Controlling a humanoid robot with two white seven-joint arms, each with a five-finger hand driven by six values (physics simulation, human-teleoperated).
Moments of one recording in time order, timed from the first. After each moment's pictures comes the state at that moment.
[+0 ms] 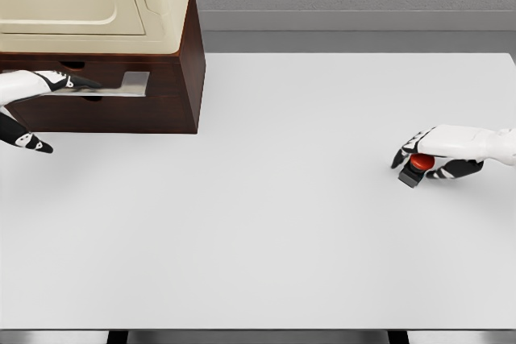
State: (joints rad) left arm -0.76 1.19 -0.87 -1.40 0.27 -0.61 -0.50; right arm -0.77 -1.05 1.04 -1.32 0.11 -0.61 0.44
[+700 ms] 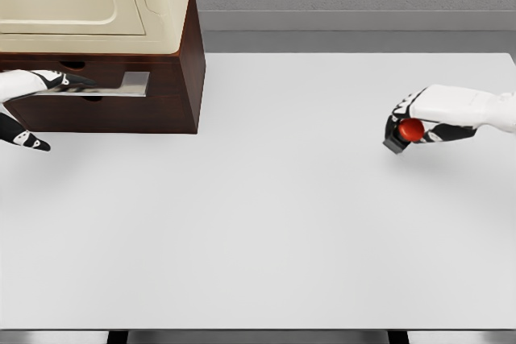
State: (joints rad) left arm -0.76 1.17 -0.87 -1.35 0.27 -0.61 -0.50; right arm -0.81 -1.03 0.92 -1.41 0.11 -0.61 0.44
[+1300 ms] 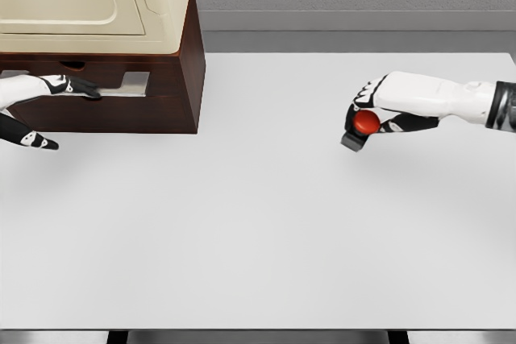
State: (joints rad) left arm -0.76 1.16 -0.89 -1.35 0.30 -0.61 -0.51; right arm -0.82 -0.95 0.88 -1.50 0.04 -0.61 0.43
